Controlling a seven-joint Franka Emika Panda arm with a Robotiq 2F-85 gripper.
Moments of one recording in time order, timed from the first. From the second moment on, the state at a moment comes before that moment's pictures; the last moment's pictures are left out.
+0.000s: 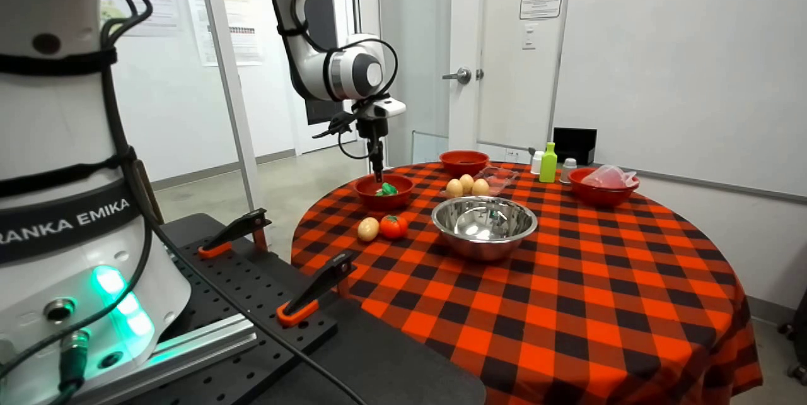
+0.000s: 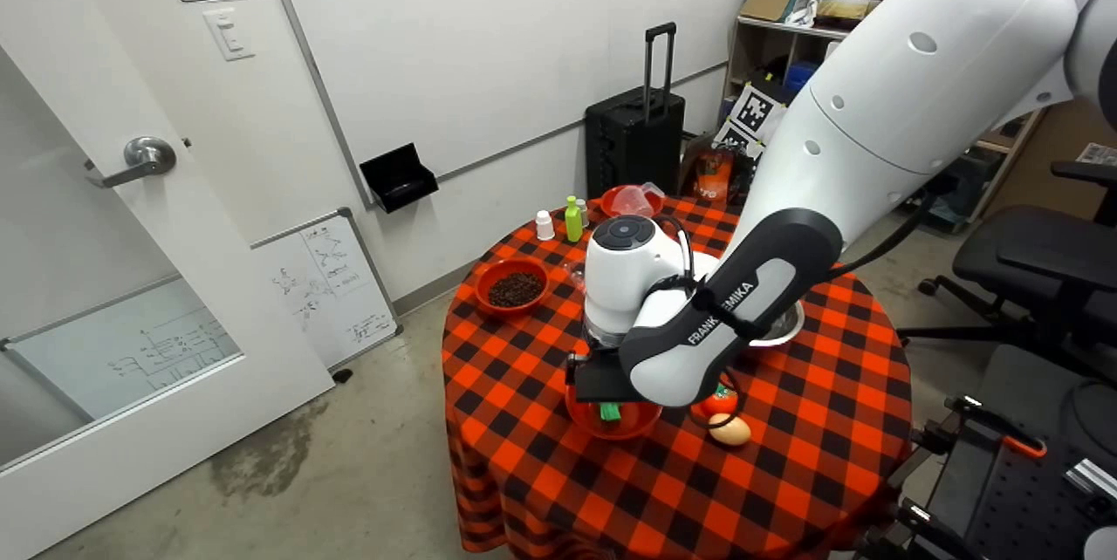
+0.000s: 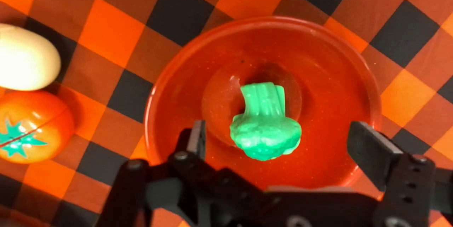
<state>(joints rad) 0.33 0.74 -0.03 -1.96 -0.07 2.77 1.14</state>
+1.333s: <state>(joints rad) 0.35 0.90 -0.05 -1.84 -0.06 2.76 1.14</state>
